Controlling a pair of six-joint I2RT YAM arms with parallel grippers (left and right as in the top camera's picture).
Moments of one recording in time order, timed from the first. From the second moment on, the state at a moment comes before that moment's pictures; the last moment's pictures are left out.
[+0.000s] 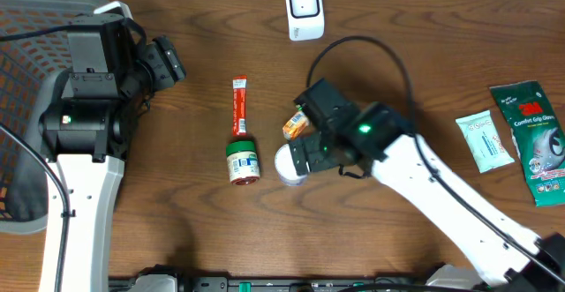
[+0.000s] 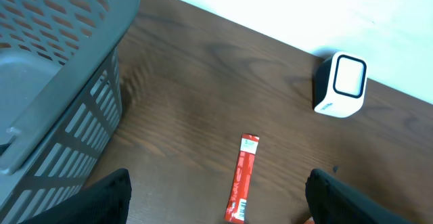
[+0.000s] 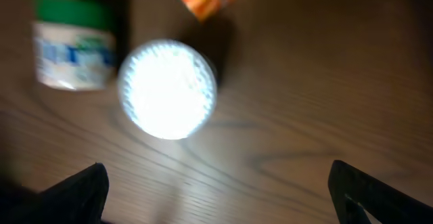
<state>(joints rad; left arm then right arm) -0.02 1.31 1.46 -0.85 -0.03 -0.38 0.72 1.54 1.40 -1.12 0.02 0.48</state>
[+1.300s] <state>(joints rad) -0.02 1.31 1.46 -0.85 -0.03 -0.38 0.85 1.85 1.40 -1.01 0.08 0.61</state>
